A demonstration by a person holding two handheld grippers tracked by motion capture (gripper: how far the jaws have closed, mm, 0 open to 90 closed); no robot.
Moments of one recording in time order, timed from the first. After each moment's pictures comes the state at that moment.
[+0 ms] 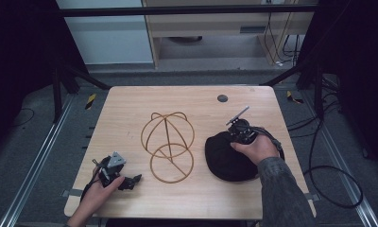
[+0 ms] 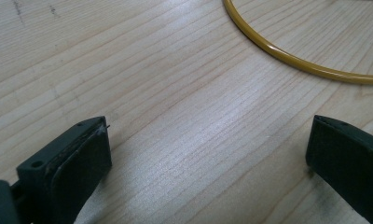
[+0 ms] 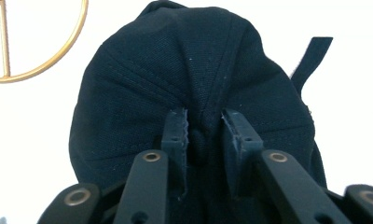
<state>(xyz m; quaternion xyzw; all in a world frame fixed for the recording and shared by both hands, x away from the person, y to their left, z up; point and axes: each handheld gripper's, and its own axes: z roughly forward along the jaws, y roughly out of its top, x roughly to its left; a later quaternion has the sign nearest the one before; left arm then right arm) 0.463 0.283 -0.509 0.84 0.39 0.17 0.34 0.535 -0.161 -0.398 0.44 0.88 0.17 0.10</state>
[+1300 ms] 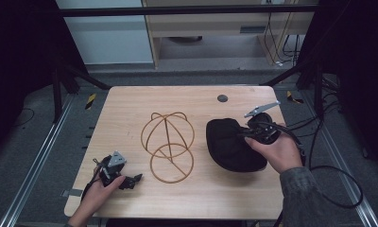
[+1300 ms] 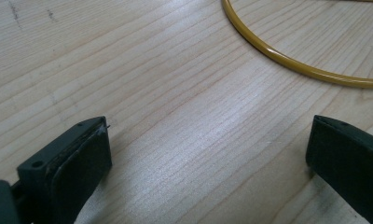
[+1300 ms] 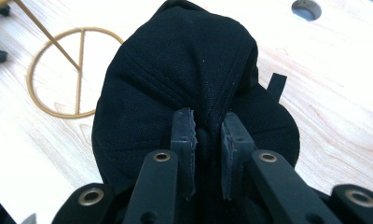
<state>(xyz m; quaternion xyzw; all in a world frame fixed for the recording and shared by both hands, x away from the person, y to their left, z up) 0.466 0.282 -0.509 0.84 0.39 0.17 0.34 0.490 -0.193 -0.331 0.42 0.84 0.30 0.14</state>
